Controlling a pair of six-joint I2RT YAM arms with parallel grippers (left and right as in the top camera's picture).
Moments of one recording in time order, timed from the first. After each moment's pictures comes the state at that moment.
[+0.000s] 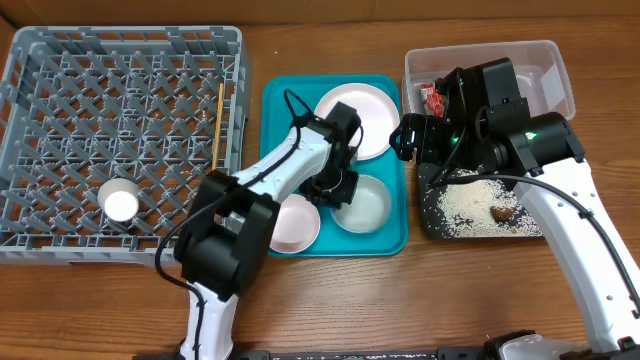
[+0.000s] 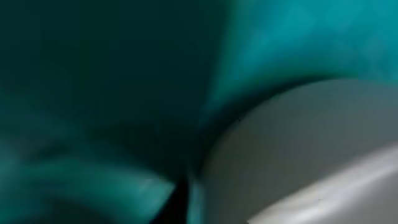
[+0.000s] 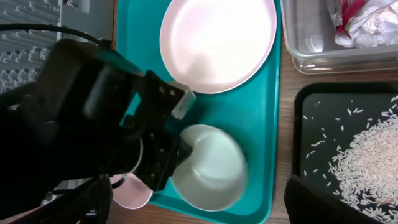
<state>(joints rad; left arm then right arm) -0.54 2.12 1.52 -0.99 0.22 -0.26 0.28 1.48 1.44 -0.99 -0.29 0.41</state>
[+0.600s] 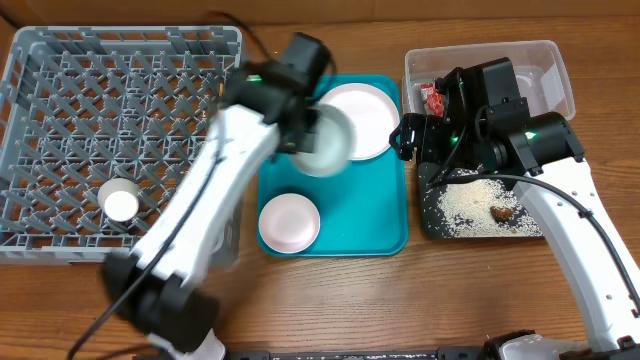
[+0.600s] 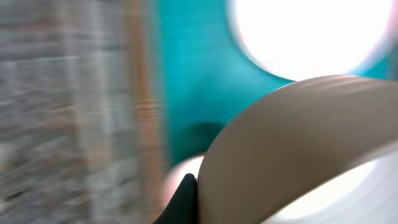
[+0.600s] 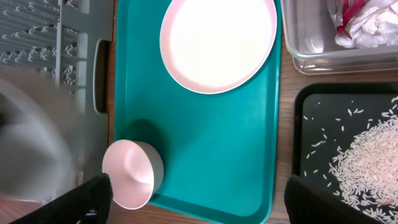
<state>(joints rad) -0.44 1.79 1.87 -1.39 -0.26 -0.37 0.28 1.48 1.44 -0.99 -0.29 0.41</state>
